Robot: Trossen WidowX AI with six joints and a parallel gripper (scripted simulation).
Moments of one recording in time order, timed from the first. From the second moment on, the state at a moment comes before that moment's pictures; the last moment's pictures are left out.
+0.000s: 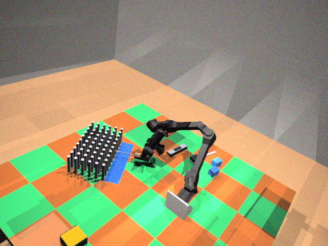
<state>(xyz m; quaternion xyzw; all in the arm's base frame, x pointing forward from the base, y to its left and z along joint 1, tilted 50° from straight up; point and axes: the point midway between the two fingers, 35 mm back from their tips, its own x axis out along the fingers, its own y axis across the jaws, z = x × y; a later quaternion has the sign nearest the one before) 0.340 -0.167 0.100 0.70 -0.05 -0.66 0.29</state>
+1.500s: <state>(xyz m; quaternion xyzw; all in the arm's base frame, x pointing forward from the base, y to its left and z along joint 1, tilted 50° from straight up) 0.369 -0.163 0.089 0.70 -0.05 -0.66 0.29</state>
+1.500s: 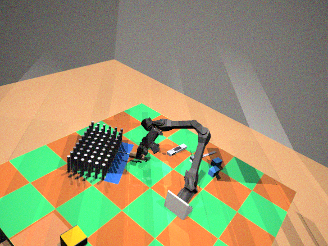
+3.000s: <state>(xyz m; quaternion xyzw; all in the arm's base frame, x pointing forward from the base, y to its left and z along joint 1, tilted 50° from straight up) 0.398 -0.159 0.077 0.70 -0.05 -0.65 0.29</state>
